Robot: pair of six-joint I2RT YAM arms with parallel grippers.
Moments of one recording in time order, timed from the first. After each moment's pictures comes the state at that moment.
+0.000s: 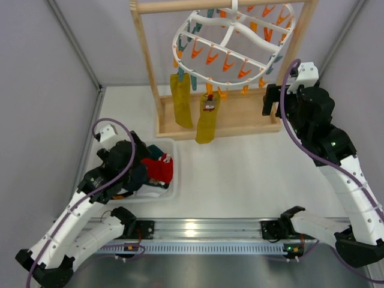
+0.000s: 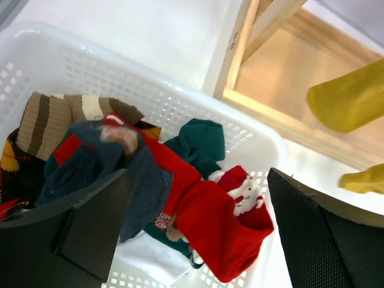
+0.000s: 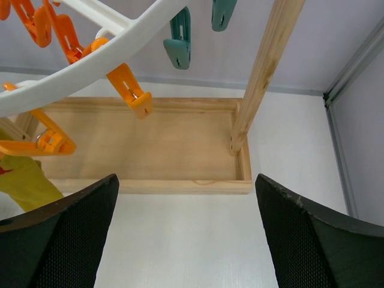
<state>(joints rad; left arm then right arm) -0.58 0.71 0.86 -0.77 -0.69 -0.81 0.45 1.05 1.42 -0.58 0.36 0.05</state>
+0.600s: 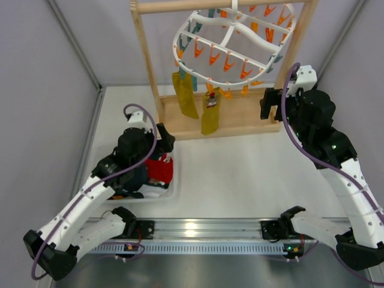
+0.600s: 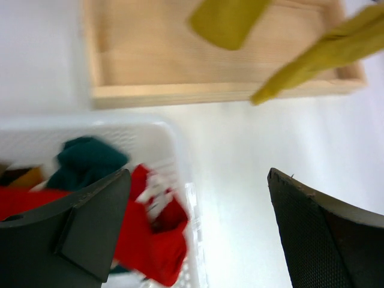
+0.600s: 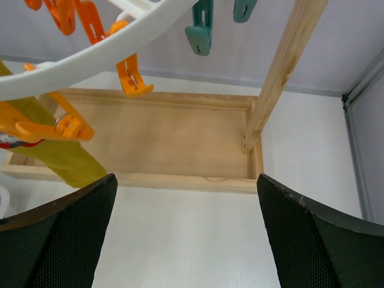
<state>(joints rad) -0.58 0.83 0.89 -0.54 -0.34 -0.58 0.44 1.02 1.39 -0.57 0.31 0.06</state>
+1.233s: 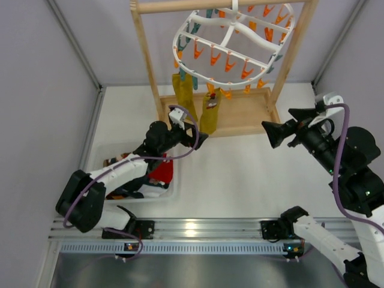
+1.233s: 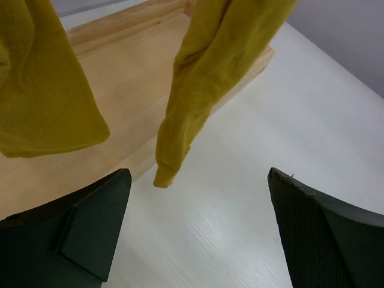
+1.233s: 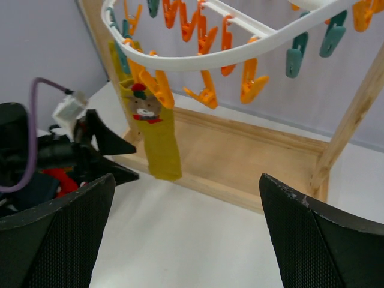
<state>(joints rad) -0.57 1.31 0.70 0.49 0.25 -0.23 0.44 0.72 1.29 -0.56 -0.04 0.07</state>
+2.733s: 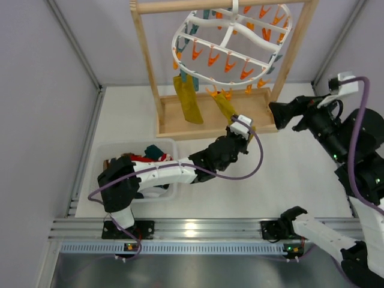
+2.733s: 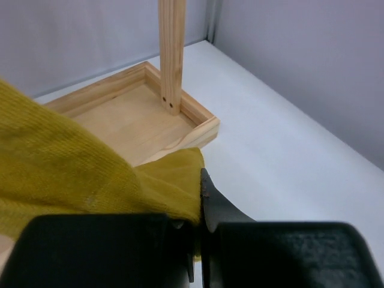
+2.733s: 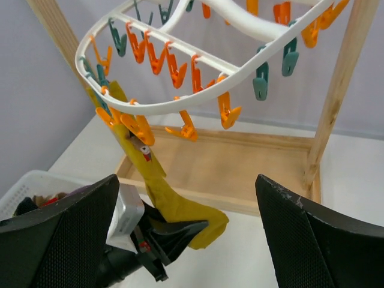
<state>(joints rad) -1.14 1.72 1.19 0.53 -0.46 -0.13 0.44 0.83 1.52 -0.66 0.07 0.18</state>
